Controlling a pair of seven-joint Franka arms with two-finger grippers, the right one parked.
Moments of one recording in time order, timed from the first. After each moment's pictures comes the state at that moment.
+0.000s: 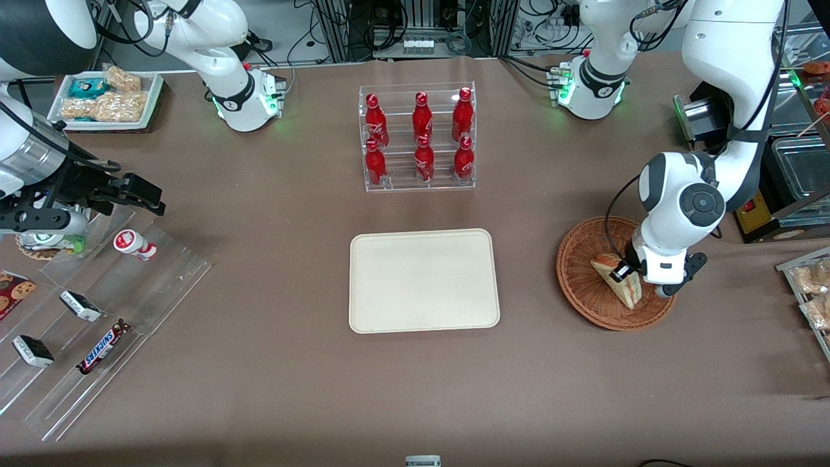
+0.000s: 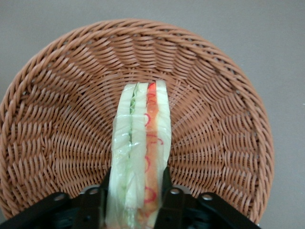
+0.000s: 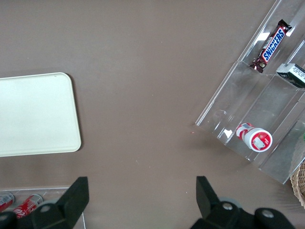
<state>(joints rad) -0.08 0.30 -0.01 -2.15 0.07 2.46 -0.82</state>
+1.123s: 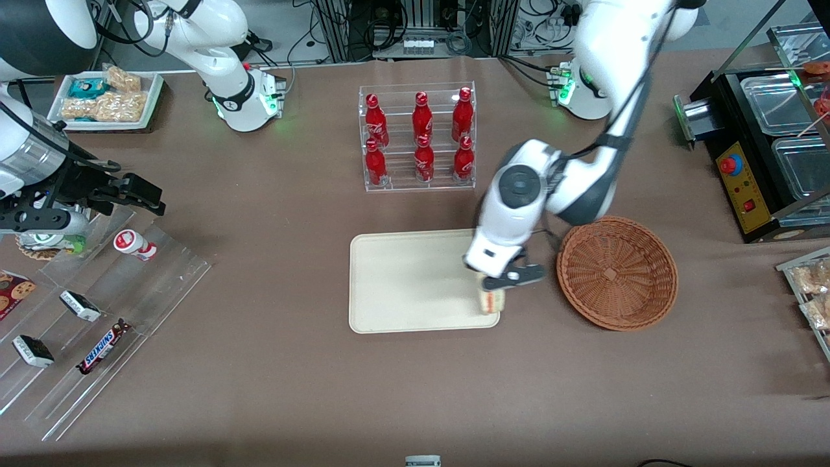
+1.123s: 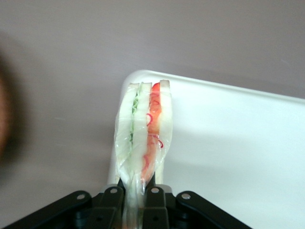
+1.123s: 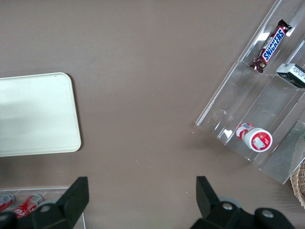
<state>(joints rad) -0.59 0.51 -0.04 -1.70 0.05 2.30 -0.85</state>
